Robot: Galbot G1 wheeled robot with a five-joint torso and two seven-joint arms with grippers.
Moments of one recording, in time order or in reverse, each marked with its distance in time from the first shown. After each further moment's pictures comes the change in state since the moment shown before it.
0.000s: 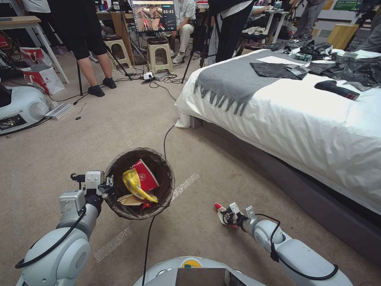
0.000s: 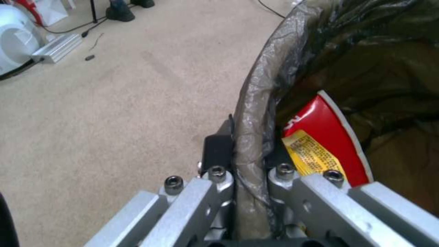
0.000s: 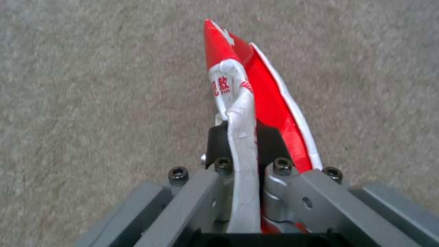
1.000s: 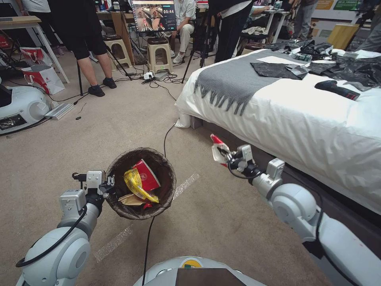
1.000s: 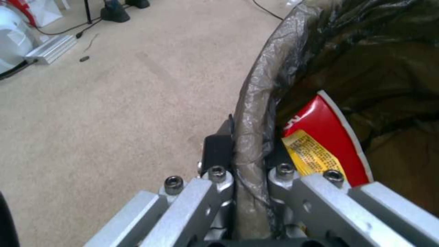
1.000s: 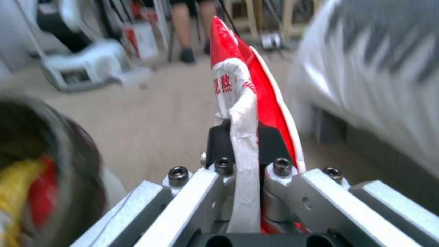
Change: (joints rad) left arm -0.003 0.012 0.005 0.000 -0.010 0.000 0.003; right arm -0.055 -0.073 0.432 0.839 0.238 -0.096 0.183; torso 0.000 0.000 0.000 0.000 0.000
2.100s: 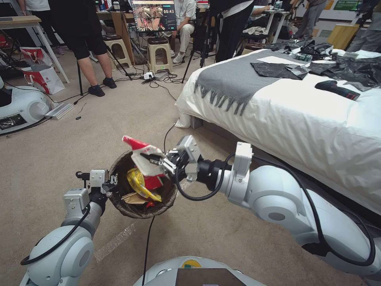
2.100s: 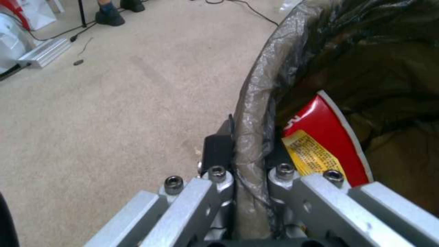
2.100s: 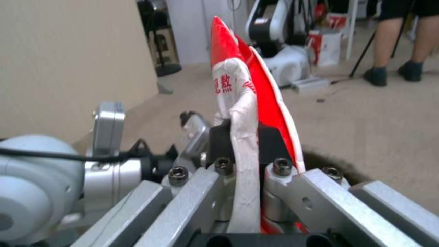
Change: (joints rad) left arm -0.022 -0.004 0.029 0.000 0.012 0.001 0.000; right arm 0.622 0.031 -0.603 0.177 0.291 -0.167 0.048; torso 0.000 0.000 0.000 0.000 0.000
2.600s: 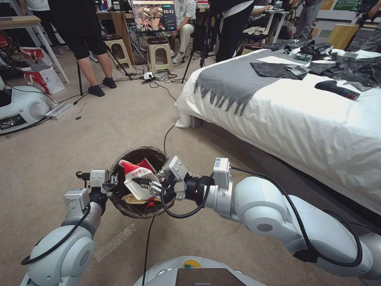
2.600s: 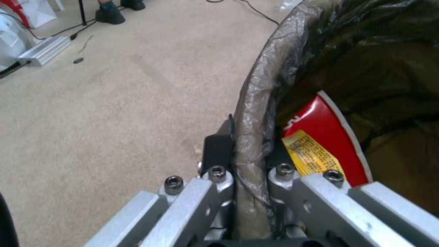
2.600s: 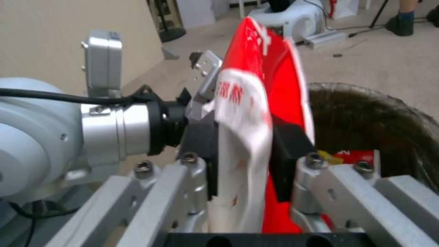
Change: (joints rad) left arm 0.002 -0.006 -0.001 0.000 -0.001 0.003 0.000; right arm 0.012 0.023 -0.138 -0.021 0.011 -0.058 0.082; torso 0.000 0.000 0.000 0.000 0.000
